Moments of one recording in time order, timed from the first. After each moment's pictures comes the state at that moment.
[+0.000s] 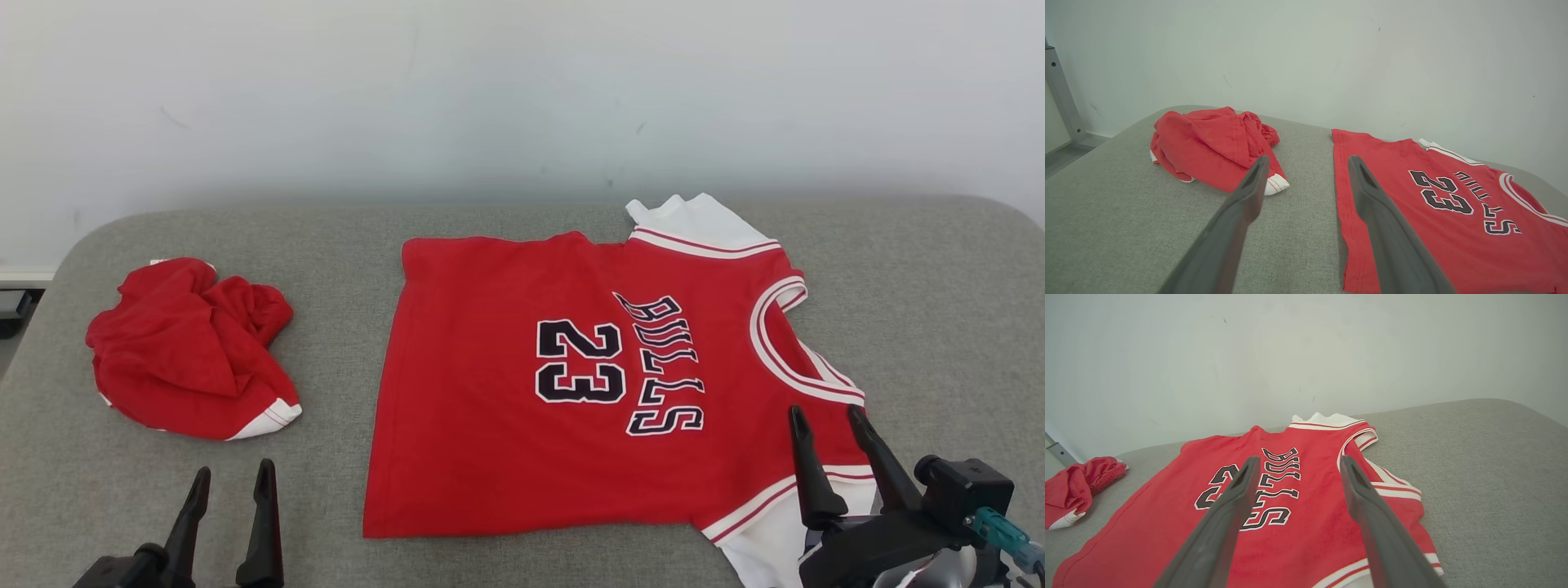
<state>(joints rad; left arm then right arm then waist) 0.04 0.21 -0.22 0.11 -0.39 0.07 -0.24 0.01 -0.19 0.13 0.10 0.48 -0.07 -0.15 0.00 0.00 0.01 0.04</state>
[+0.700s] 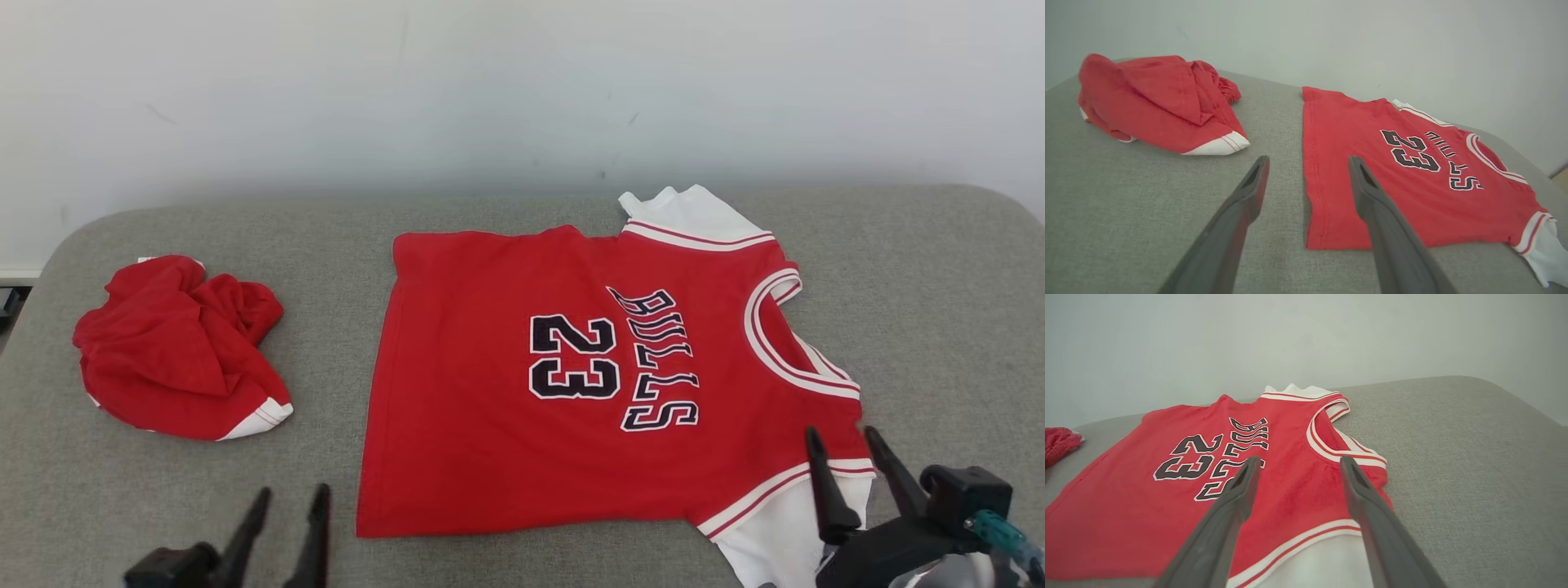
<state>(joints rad) 0.04 0.21 -0.27 0.12 -0.42 0.03 -0.15 0.01 -0.20 0.13 0.15 0.45 -0.09 -0.12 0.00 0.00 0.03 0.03</state>
